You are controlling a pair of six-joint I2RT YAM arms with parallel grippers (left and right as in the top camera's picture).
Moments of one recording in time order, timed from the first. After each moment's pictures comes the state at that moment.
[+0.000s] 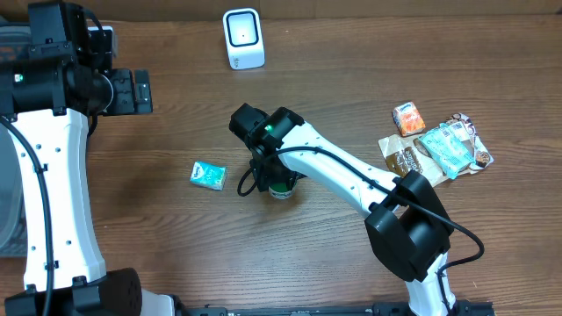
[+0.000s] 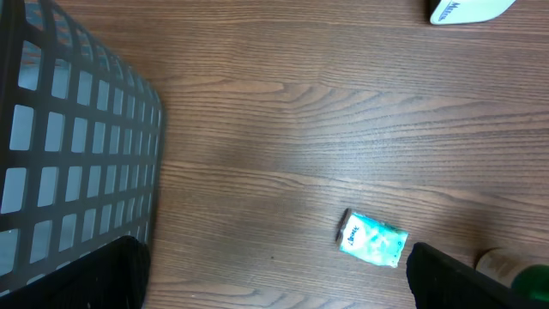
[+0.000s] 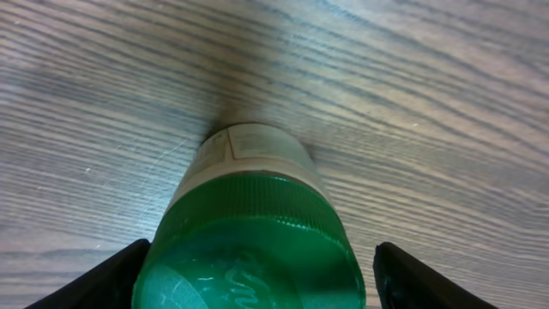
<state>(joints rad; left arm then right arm) 0.13 1.65 1.92 -1.35 -0.05 0.03 0.80 2.09 1.73 -1.19 0.12 0.50</state>
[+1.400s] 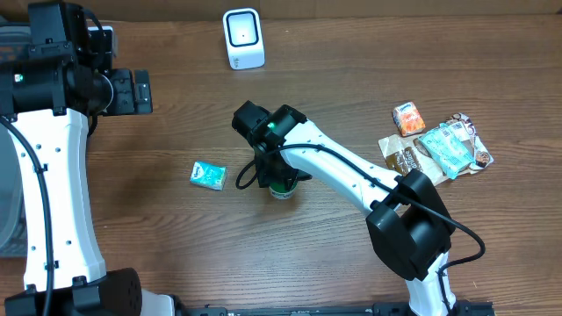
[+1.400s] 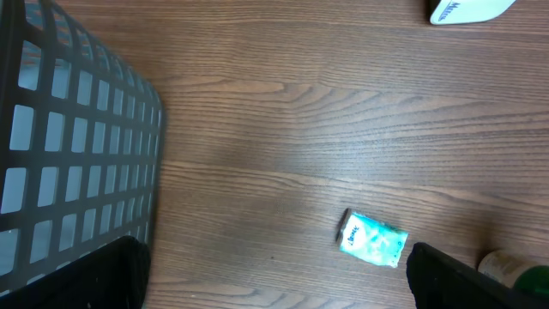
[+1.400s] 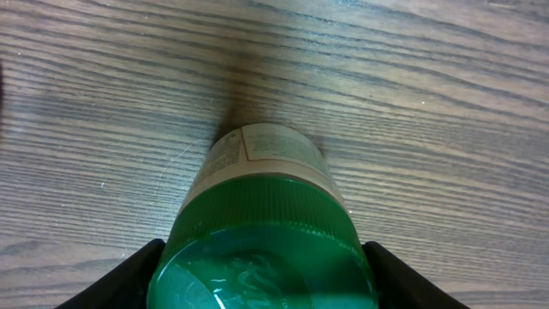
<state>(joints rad) 0.13 1.65 1.92 -1.35 -0.05 0.03 0.79 2.09 1.73 -1.19 0.06 0.63</state>
